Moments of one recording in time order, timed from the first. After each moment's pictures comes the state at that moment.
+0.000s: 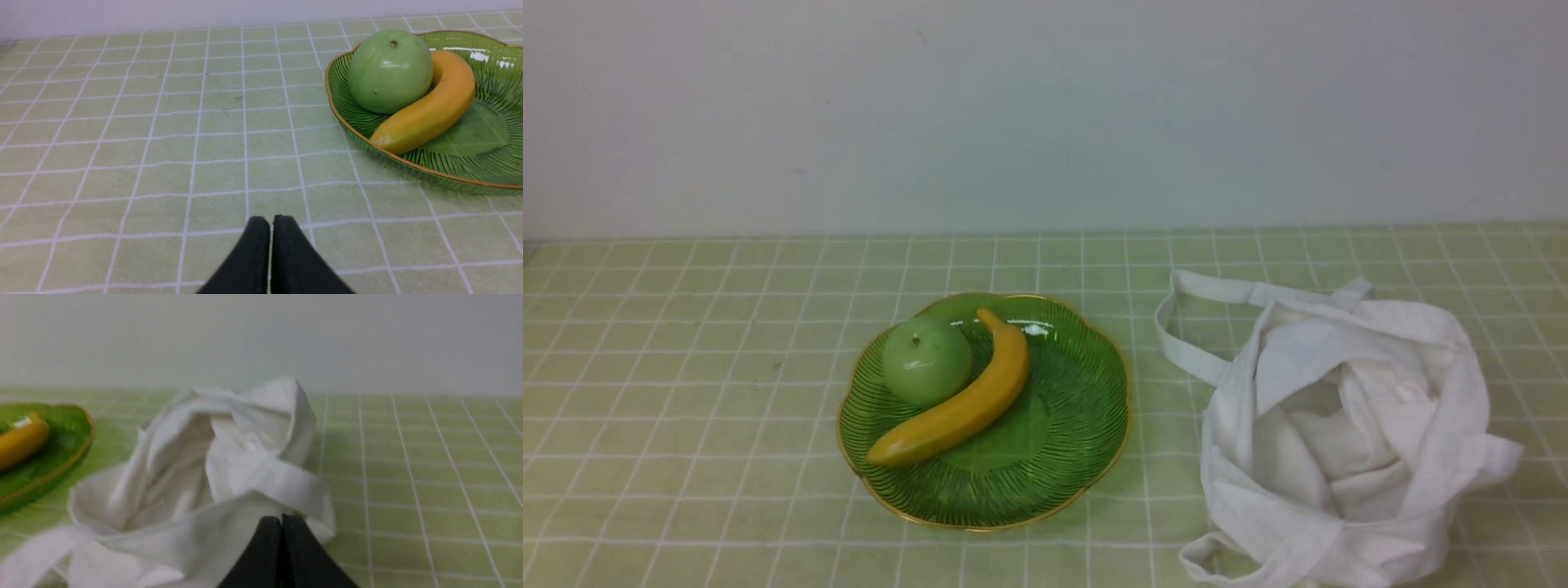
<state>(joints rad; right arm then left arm) 0.11 -0.01 0.02 -0.07 0.38 0.10 -0.07 -0.01 0.03 -0.02 0.39 0.03</state>
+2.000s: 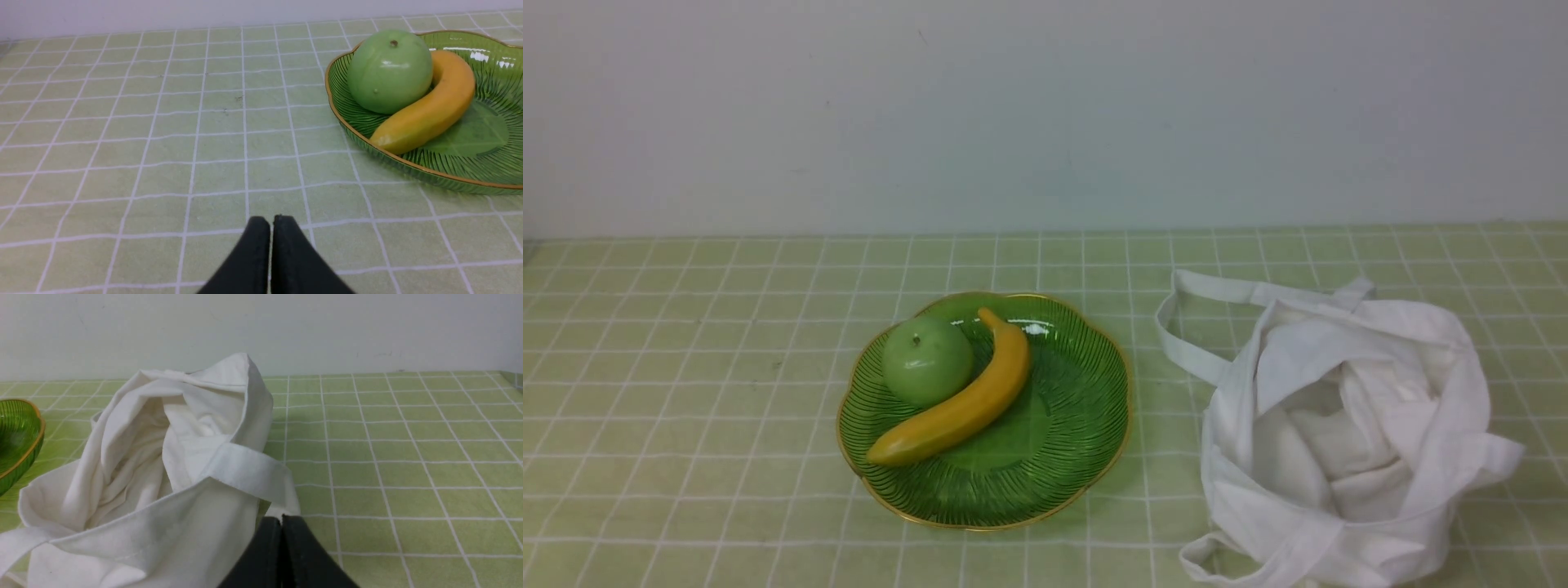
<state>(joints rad) 0.04 -0.01 0.02 -0.07 0.38 0.10 -0.07 -0.01 0.03 -0.02 0.39 0.03</state>
